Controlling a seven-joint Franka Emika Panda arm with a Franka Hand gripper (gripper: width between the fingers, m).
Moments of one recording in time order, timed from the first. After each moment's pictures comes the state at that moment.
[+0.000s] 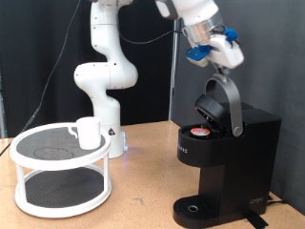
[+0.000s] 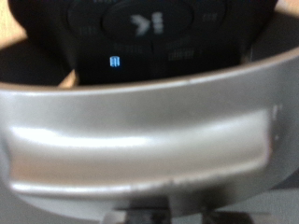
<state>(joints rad) -0.05 -0.16 0.18 -2.03 0.55 1.93 2.45</state>
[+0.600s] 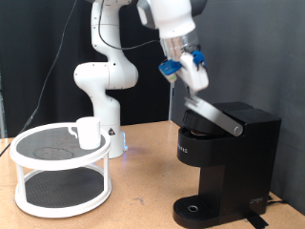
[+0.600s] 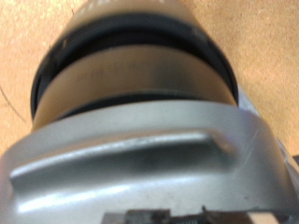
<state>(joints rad) -0.12 -0.15 0.15 -2.12 0.39 1.94 2.46</state>
